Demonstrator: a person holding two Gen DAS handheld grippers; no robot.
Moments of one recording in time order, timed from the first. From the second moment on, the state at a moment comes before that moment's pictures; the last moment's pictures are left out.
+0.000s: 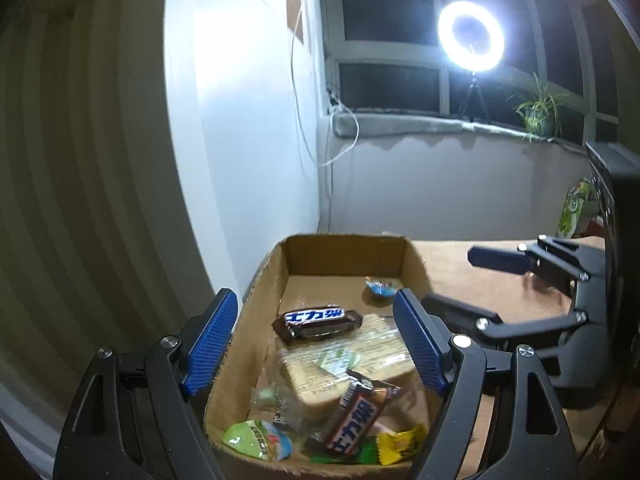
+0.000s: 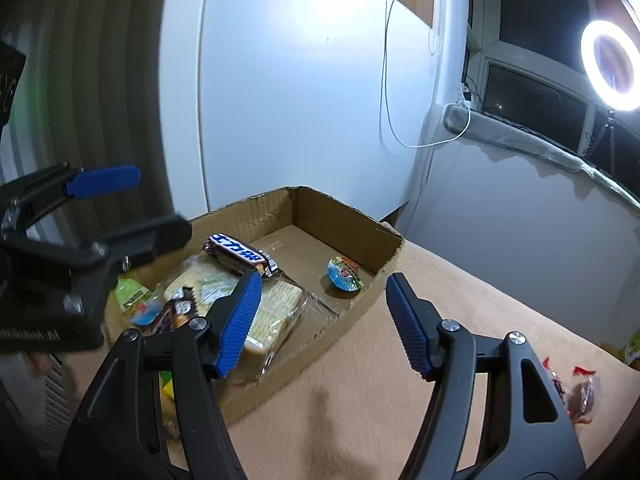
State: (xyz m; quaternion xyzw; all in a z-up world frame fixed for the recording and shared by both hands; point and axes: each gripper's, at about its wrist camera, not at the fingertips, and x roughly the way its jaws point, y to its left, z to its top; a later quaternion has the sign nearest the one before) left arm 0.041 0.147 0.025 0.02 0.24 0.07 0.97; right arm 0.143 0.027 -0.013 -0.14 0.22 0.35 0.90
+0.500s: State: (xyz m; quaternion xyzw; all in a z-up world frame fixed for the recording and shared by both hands) left arm 0.041 0.122 0.043 0.04 0.23 0.07 0.97; right arm 0.127 -0.001 -0.013 -0.12 0.23 0.35 0.90
